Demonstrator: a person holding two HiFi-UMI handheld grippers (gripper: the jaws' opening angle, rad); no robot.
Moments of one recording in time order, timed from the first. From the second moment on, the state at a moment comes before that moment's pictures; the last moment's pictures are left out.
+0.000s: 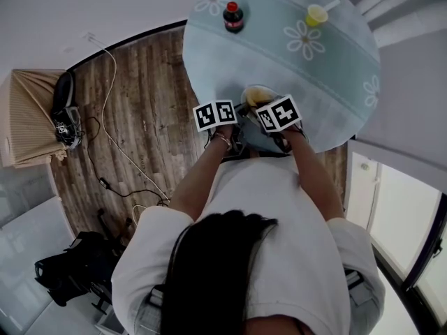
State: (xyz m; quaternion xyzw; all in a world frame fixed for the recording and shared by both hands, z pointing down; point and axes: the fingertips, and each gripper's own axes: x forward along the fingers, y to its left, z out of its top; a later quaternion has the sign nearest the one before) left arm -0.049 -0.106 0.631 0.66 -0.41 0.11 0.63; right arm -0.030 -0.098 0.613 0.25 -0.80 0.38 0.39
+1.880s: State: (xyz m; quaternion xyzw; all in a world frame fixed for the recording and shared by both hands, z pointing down) left arm -0.050 -0.107 0.631 0.65 -0.42 0.11 0.63; right arm 0.022 -0.051 0.606 0.25 -0.79 0.41 0.37
